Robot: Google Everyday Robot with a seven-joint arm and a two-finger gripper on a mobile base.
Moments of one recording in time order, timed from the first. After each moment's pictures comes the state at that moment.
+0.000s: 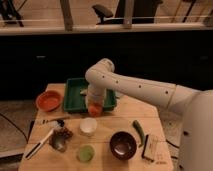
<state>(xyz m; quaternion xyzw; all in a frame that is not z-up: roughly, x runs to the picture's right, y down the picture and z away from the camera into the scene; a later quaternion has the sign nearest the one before) -0.061 0.097 0.764 -0.15 -0.30 -0.69 0.64</state>
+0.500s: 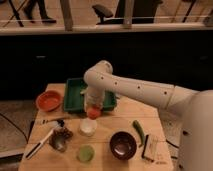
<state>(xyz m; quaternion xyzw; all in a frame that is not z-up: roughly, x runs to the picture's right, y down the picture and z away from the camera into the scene) -0.071 0.112 0.758 -0.15 -0.32 -0.69 0.63</state>
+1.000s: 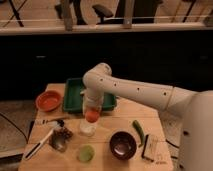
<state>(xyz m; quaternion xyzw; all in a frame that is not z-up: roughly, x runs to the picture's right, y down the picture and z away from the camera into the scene) -0.074 0.128 0.751 -0.15 -0.35 -0.69 0.61</state>
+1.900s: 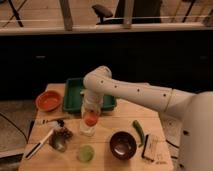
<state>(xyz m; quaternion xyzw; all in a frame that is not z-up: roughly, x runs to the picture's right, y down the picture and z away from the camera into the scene) -0.080 0.144 0.750 -0.15 -0.38 -0.69 0.60</state>
